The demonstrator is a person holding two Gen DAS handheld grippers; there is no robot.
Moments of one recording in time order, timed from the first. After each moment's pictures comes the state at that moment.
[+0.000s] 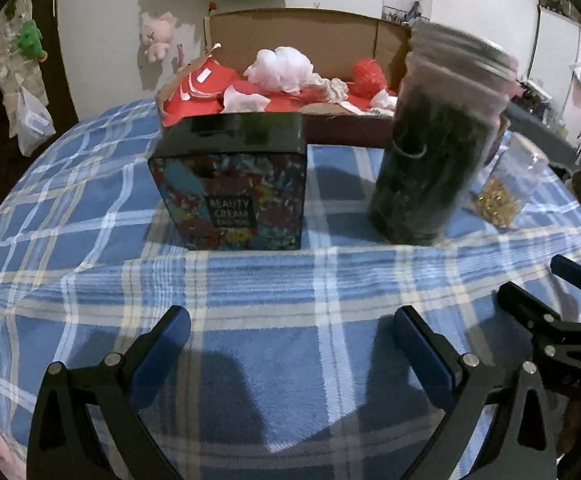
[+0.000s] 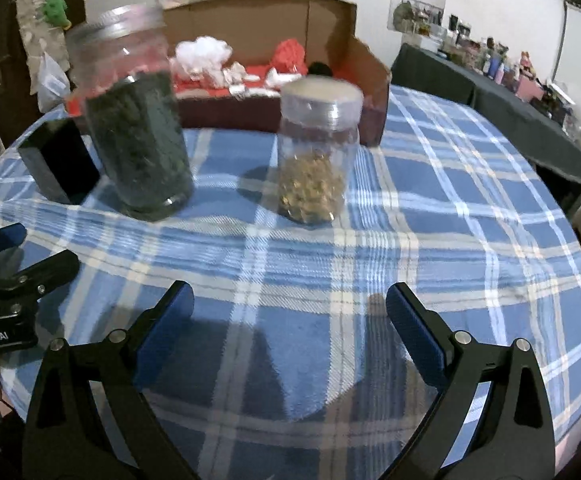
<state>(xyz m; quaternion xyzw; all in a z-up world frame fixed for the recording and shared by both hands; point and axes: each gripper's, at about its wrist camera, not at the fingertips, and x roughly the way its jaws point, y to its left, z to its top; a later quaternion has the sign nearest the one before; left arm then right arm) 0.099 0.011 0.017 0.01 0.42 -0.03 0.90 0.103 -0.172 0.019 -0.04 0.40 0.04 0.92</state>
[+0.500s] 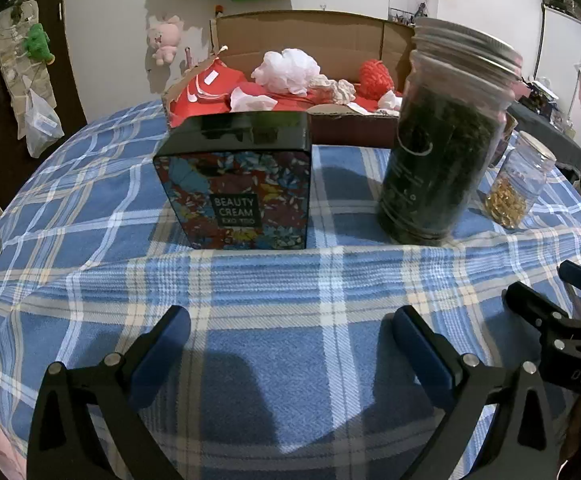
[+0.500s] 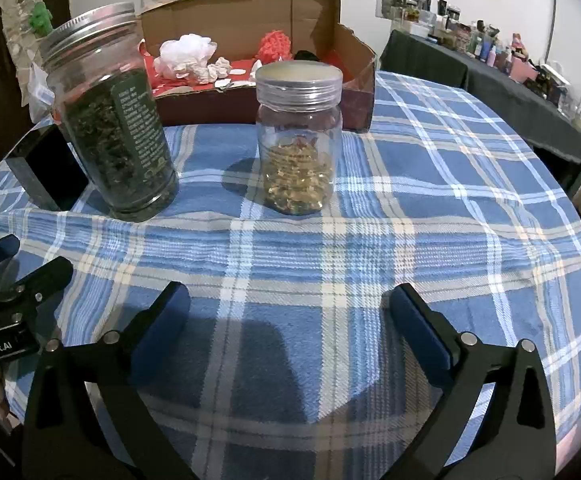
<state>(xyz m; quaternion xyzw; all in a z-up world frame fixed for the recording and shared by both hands) 0.098 0.010 0.015 0.02 0.42 -0.02 0.91 0.106 -0.181 0.010 -0.01 0.42 0.03 0.91</state>
